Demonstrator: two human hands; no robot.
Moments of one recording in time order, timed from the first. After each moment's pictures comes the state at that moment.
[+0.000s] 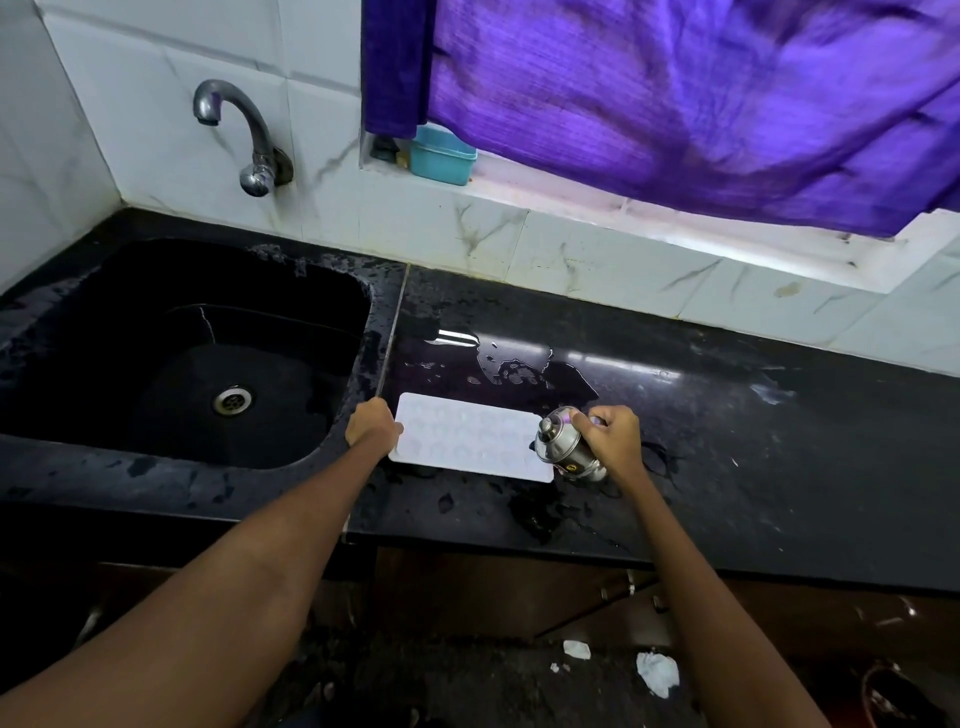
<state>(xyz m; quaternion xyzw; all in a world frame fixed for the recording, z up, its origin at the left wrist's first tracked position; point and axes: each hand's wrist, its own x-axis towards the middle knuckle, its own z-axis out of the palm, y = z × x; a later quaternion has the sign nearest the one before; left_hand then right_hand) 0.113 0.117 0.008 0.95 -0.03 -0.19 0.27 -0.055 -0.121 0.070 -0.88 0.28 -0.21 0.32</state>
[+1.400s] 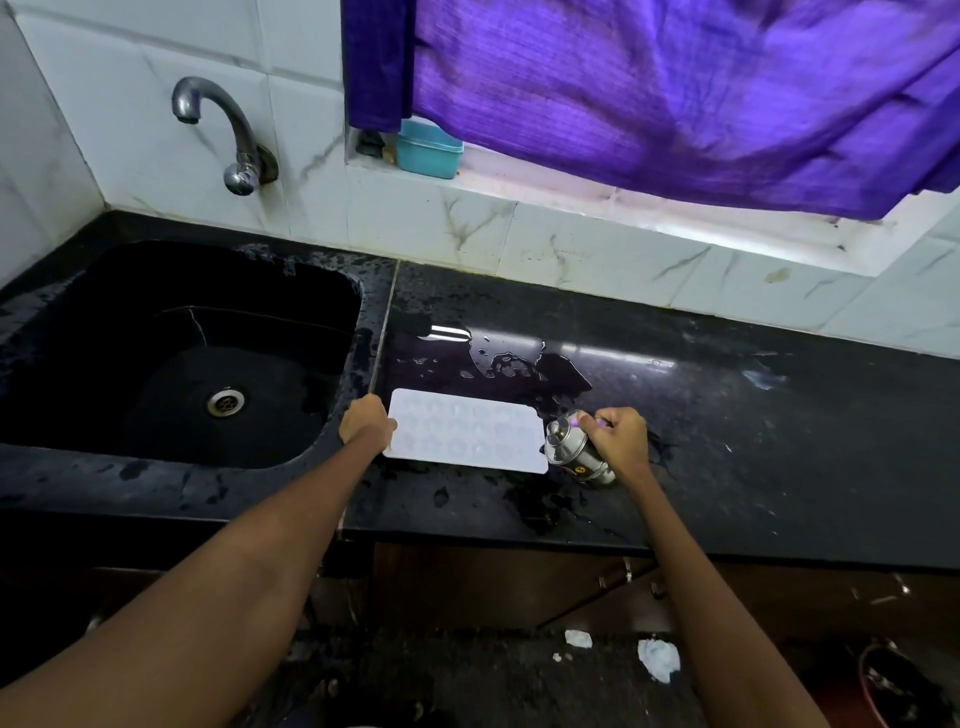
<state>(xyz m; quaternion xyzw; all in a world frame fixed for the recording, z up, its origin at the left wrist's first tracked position) 0.110 0.116 0.011 0.95 -0.04 -0.18 0.26 -0.073 -0.132 0.063 -0.88 0.30 -0.21 0.31</state>
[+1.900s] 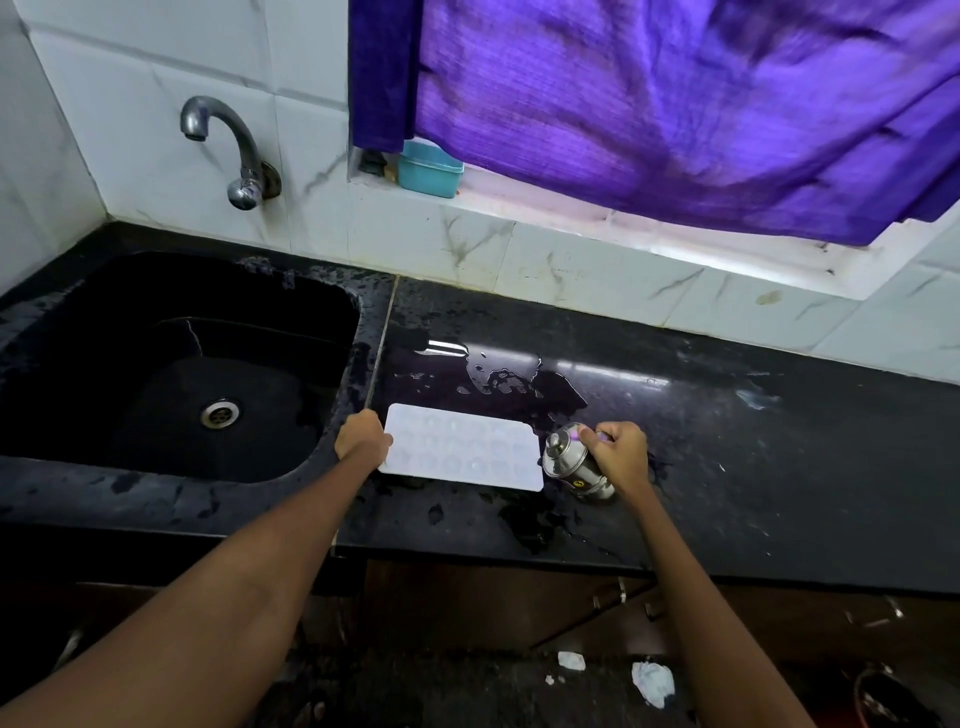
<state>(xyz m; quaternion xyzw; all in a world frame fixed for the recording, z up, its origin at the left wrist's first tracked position) 0.113 0.117 0.007 0.95 -0.04 -0.18 0.25 -0.073 -0.136 0.070 -0.88 0.29 -0.22 0.31</state>
